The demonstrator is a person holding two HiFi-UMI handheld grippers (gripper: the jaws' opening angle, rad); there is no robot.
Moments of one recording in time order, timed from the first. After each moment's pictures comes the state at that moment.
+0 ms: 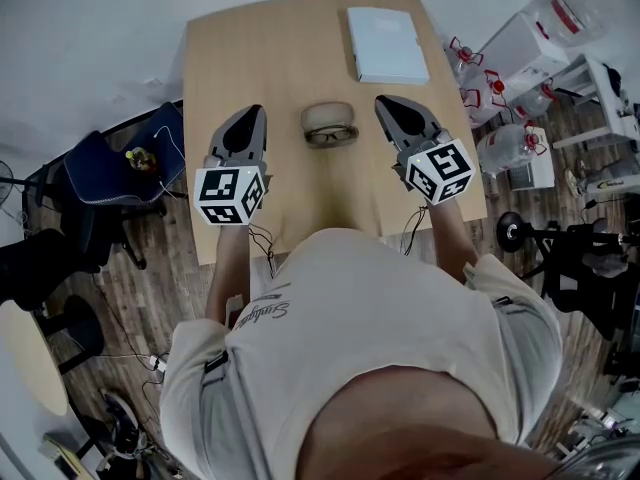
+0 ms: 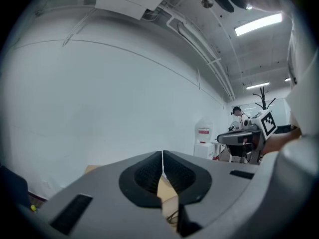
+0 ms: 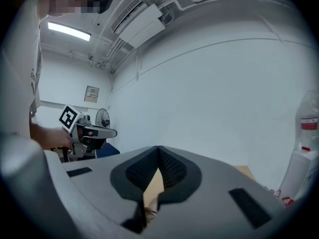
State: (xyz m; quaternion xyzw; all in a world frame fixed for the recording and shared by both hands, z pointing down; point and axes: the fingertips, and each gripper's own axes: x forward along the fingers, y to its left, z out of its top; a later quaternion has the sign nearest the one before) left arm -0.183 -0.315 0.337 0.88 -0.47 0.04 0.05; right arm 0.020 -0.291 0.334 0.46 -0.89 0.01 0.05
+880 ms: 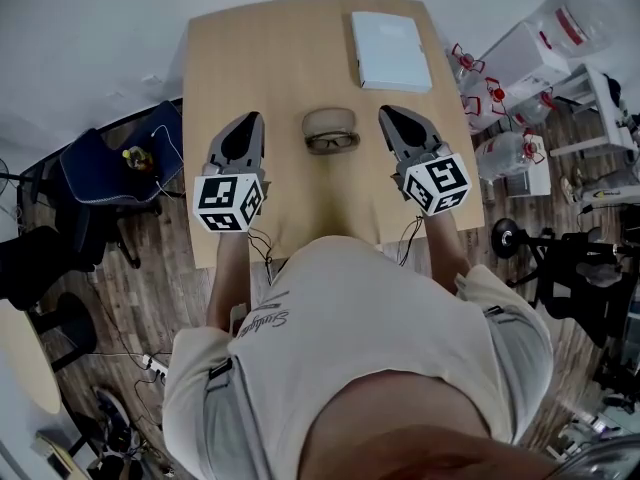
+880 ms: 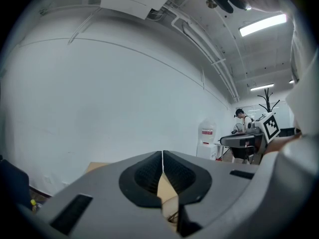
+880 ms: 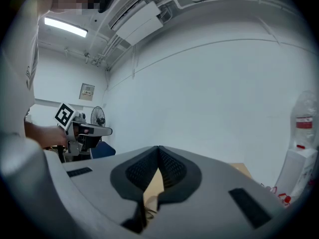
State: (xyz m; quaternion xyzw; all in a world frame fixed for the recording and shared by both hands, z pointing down) left arm -0.197 -0.325 0.347 0.87 -0.48 0.03 0.07; right arm 0.022 -0.301 0.347 0.49 -0.87 0.01 0.06
